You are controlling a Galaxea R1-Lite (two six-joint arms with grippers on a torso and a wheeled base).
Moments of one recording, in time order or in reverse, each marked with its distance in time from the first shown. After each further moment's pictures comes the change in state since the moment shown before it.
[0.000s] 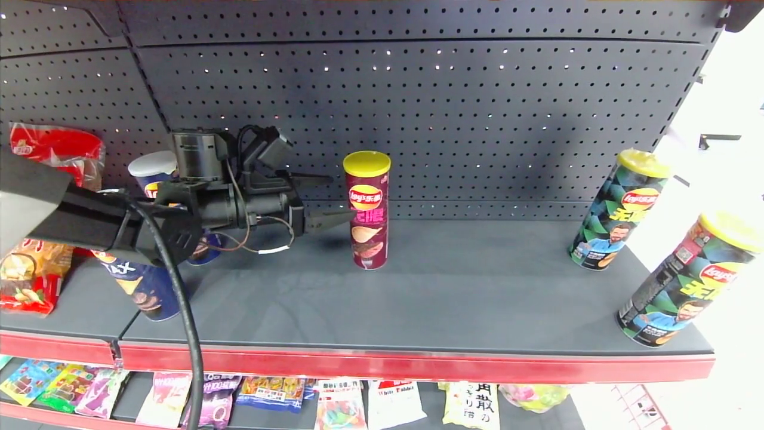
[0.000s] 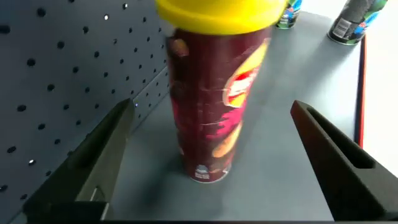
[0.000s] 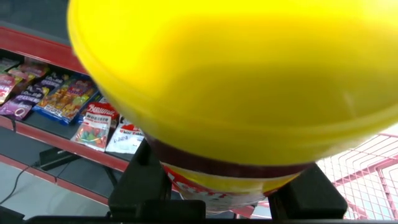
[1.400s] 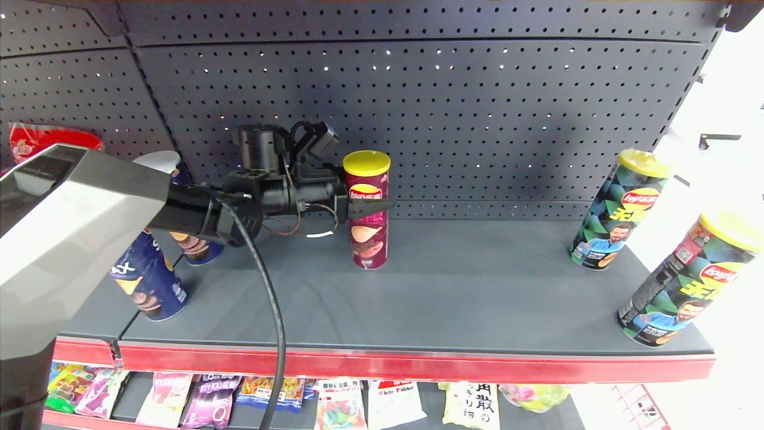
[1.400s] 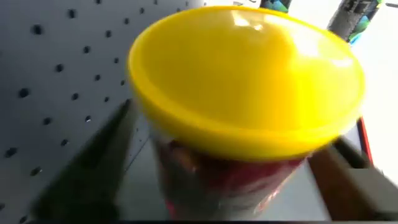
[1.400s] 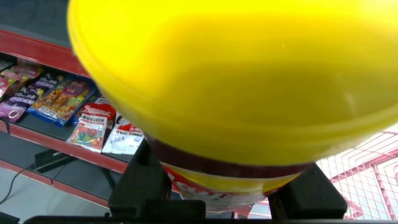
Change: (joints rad) left arm -0.089 0.210 -0.314 0.034 -0.048 -0.066; right arm -0.021 0.000 0.000 0.000 -0.001 -0.001
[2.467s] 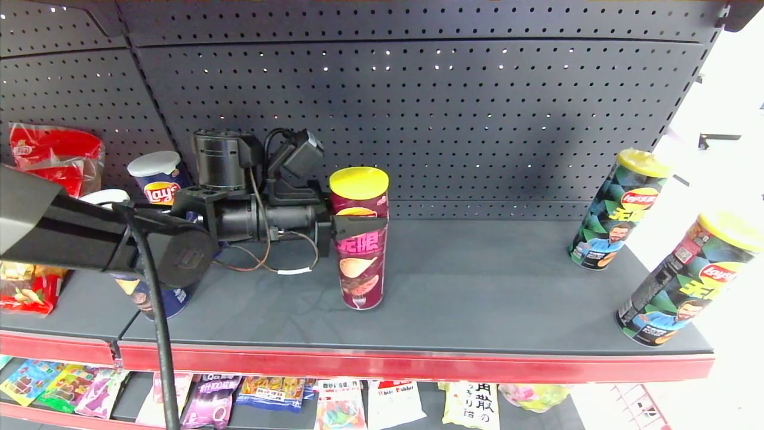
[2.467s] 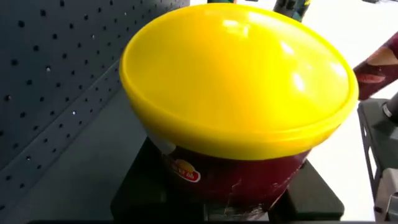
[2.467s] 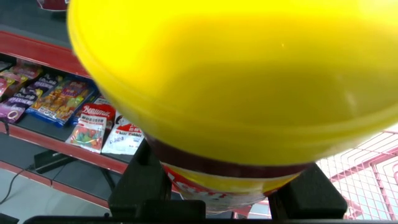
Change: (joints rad) left arm -0.060 -0.290 0.406 -0.058 0.021 -0.002; right arm -0.004 0.000 0.000 0.000 0.003 0.001
